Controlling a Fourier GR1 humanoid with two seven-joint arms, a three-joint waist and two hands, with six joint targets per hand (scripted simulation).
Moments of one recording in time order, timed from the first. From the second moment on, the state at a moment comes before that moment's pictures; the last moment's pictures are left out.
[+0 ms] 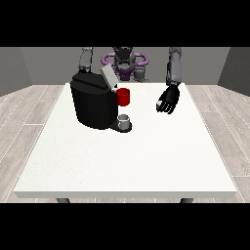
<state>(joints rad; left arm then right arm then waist) -0.57 0.45 -0.11 -0.78 -0.77 0.00 -0.20 -0.26 -0.02 0.06 -1.37 0.16 -0.15 -0.01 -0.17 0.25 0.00</state>
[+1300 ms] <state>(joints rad) -0.77 0.34 -0.07 -0.75 -0.78 -0.26 -0.21 -0.26 -0.05 -0.02 -1.13 0.19 -0.19 -0.05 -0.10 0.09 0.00</state>
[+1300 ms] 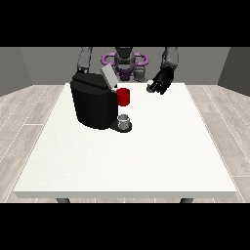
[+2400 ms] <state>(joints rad) -1.10 0.40 0.11 -0.74 -0.70 -0.45 -0.05 -0.33 -0.03 0.02 -1.25 0.18 -0.16 -0.01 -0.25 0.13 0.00</state>
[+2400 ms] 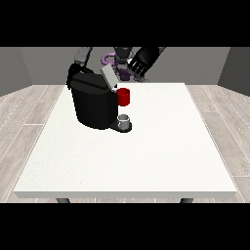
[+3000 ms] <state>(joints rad) -1.19 0.44 0.12 -0.69 -0.72 -0.43 -0.06 -0.39 -0.05 -0.01 -1.31 0.17 -0.16 0.00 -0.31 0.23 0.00</state>
